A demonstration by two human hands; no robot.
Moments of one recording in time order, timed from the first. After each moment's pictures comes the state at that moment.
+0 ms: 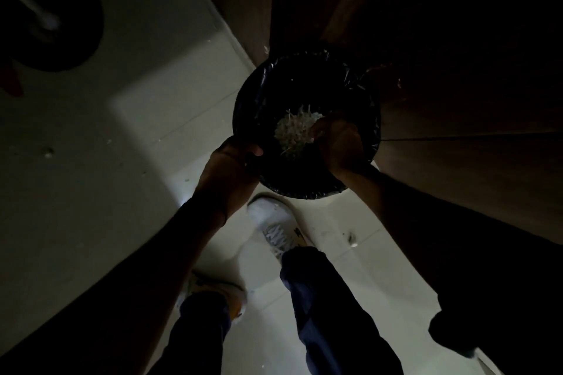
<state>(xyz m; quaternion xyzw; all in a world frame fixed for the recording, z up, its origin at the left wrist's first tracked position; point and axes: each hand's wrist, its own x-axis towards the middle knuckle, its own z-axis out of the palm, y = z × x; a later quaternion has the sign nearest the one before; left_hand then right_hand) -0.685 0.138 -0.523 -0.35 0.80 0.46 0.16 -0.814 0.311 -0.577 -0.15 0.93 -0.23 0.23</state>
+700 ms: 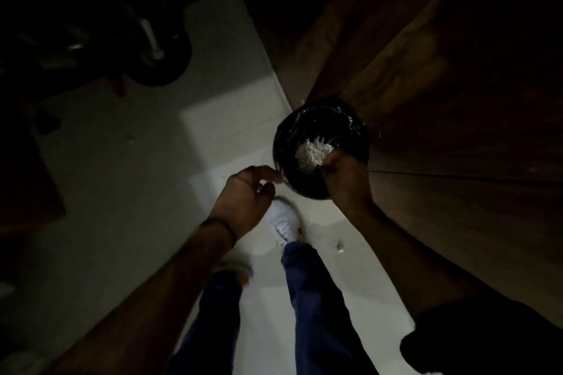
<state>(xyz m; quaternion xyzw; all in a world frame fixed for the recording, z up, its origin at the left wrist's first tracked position) -0.632 0.134 -0.314 -0.36 0.76 0.53 0.13 -0.771 0.283 -0.374 -0.10 0.92 -0.22 0.30</state>
